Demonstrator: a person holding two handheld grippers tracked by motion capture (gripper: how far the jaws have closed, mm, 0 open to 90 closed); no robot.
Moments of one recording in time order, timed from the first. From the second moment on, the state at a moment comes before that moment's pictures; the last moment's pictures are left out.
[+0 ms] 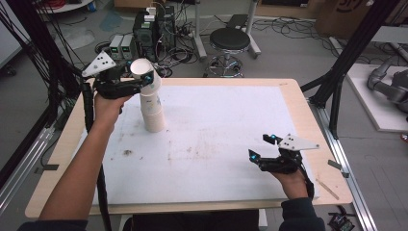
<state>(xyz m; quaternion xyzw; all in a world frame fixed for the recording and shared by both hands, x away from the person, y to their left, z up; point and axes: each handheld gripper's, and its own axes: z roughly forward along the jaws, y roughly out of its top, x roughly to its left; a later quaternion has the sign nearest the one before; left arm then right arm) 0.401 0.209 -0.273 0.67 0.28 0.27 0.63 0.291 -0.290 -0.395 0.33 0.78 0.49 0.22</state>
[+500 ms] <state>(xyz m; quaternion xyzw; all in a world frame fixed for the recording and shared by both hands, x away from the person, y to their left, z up) 0.368 0.185 -0.280 0.69 0.23 0.21 0.66 0.291 -0.283 -0.393 0.31 0.78 0.50 0.20</state>
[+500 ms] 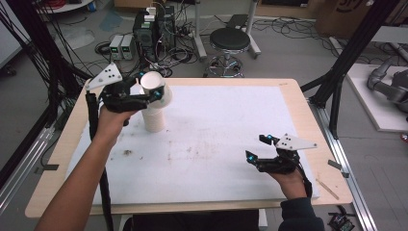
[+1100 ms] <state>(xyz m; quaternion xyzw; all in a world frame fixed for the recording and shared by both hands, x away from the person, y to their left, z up) 0.351 0.151 -0.331 0.72 0.20 0.13 0.65 0.307 -0.251 -0.387 0.26 0.81 0.51 0.13</state>
